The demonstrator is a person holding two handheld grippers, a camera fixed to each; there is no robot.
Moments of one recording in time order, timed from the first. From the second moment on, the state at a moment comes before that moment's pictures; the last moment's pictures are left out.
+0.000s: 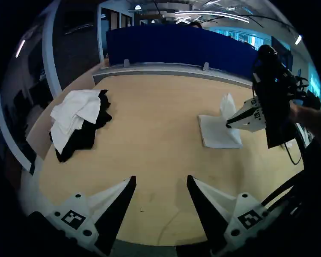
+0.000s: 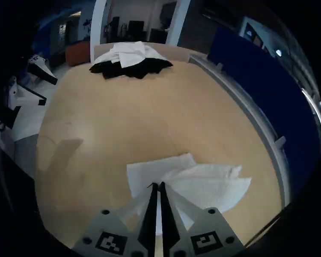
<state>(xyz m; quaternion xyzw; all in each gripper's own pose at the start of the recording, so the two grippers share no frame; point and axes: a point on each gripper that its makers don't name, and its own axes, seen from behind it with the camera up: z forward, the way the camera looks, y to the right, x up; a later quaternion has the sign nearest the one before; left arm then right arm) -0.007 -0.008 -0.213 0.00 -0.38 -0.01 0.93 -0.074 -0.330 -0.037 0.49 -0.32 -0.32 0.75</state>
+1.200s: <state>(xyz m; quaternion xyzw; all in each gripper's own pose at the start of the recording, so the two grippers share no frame) -0.006 -0.003 -0.213 0.00 -0.38 -0.02 0.93 -0.098 -0.304 -0.046 0.45 -0.37 -0.25 0.77</state>
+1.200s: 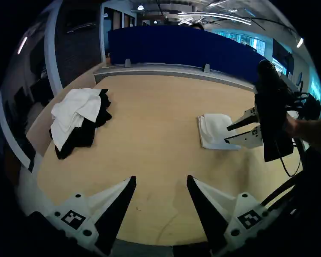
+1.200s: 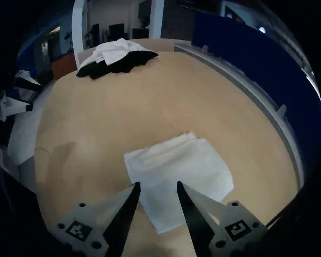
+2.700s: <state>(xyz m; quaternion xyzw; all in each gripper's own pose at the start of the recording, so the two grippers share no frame) -0.002 0.005 -0.205 -0.01 -0.37 -0.02 0.93 -0.129 -0.244 -0.079 0.39 -0.42 -0.22 0.79</state>
